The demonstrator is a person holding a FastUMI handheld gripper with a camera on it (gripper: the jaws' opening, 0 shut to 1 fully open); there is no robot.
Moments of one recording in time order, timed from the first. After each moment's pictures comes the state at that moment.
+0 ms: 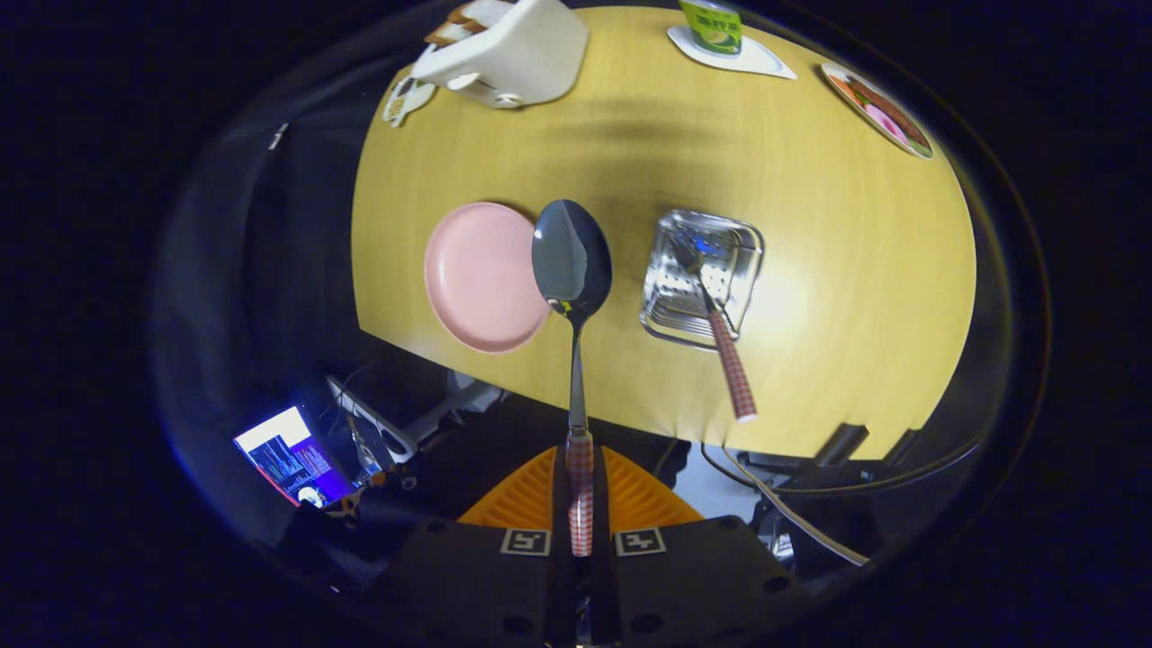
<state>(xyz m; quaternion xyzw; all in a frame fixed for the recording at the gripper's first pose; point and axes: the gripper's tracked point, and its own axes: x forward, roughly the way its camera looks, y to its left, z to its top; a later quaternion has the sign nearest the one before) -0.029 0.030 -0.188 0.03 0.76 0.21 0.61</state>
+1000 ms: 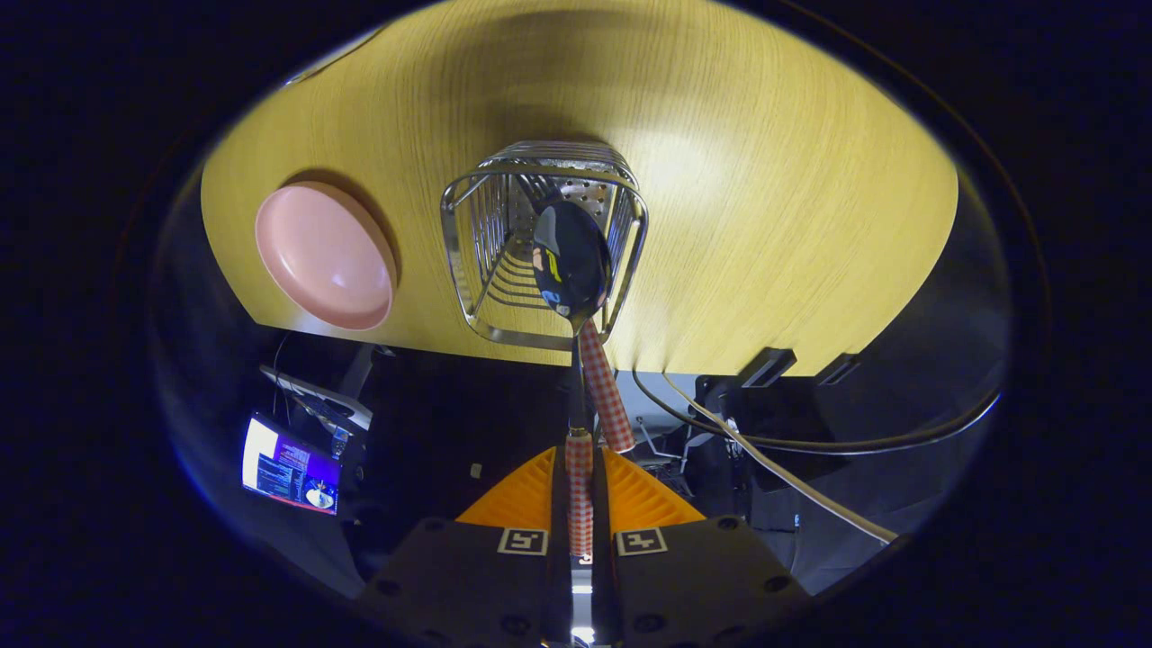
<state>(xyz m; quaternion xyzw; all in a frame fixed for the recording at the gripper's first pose) 0.002 -0.007 -0.216 -0.06 0.89 0.09 0.45</state>
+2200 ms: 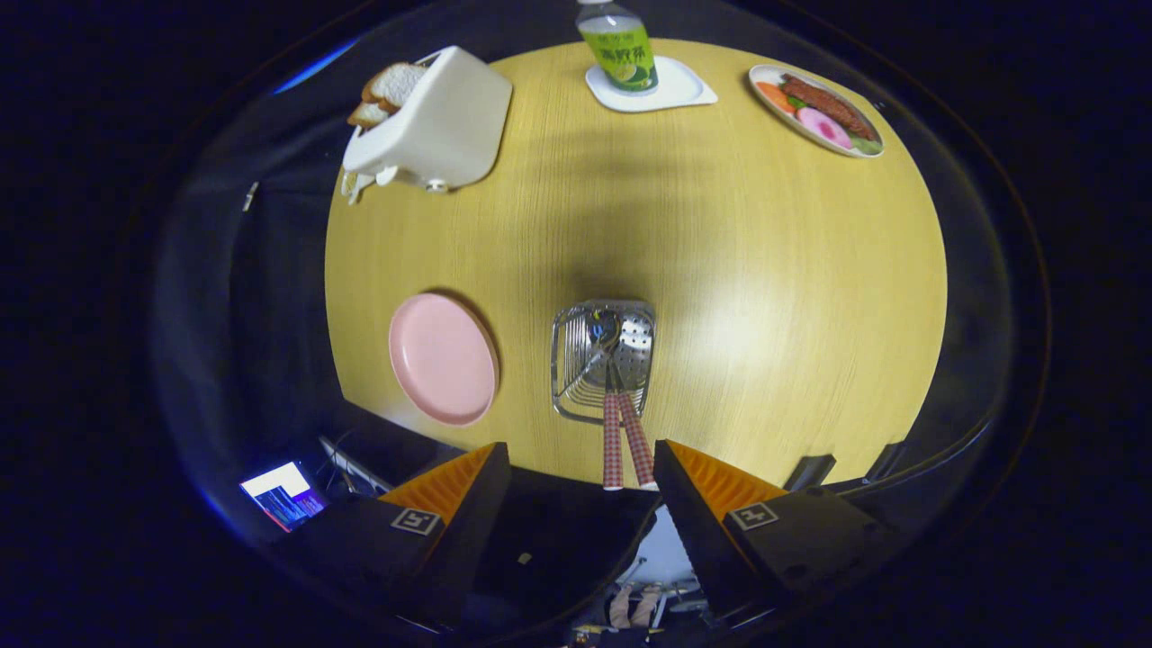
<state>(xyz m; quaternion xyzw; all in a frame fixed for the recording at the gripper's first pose) 0.056 0.006 -0.173 0.10 0.63 0.17 0.75</state>
